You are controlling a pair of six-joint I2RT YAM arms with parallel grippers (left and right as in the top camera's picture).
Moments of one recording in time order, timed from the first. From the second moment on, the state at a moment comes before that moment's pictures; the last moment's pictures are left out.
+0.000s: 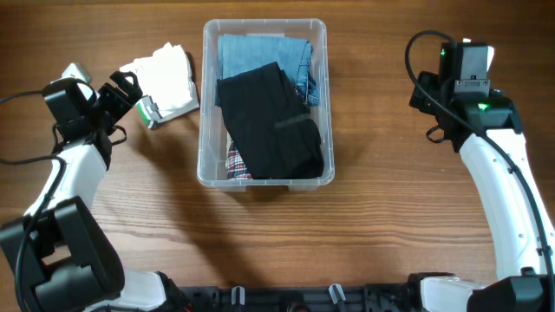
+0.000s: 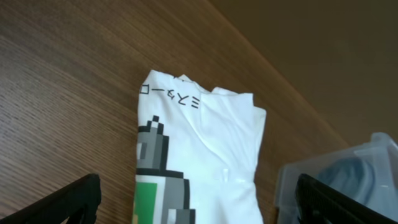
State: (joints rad) left arm 0.36 1.66 0.91 0.12 0.30 -0.49; right arm 0.03 1.44 1.25 -0.75 0.43 0.24
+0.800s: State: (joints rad) left arm 0.27 1.85 0.91 0.19 0.31 -0.53; right arm 0.03 1.44 1.25 -0.75 0.43 0.24
